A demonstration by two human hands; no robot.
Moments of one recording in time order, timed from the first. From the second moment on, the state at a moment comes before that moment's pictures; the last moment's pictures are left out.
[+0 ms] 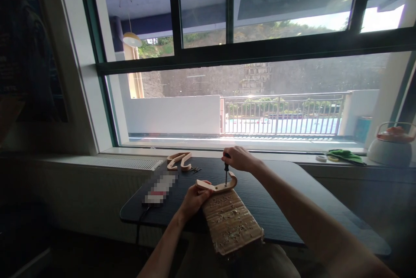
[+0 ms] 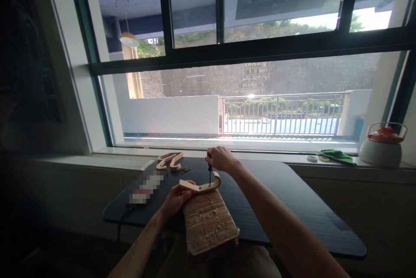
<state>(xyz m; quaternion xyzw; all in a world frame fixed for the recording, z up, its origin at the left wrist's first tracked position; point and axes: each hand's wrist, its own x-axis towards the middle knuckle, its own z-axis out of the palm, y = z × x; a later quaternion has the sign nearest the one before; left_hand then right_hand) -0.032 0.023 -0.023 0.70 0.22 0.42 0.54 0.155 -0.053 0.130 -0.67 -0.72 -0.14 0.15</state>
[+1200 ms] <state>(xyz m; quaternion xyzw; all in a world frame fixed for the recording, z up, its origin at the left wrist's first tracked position) -0.032 0.026 -0.026 0.71 0.20 0.41 0.54 0.152 -0.058 0.143 -0.65 -0.74 -0.10 0.11</state>
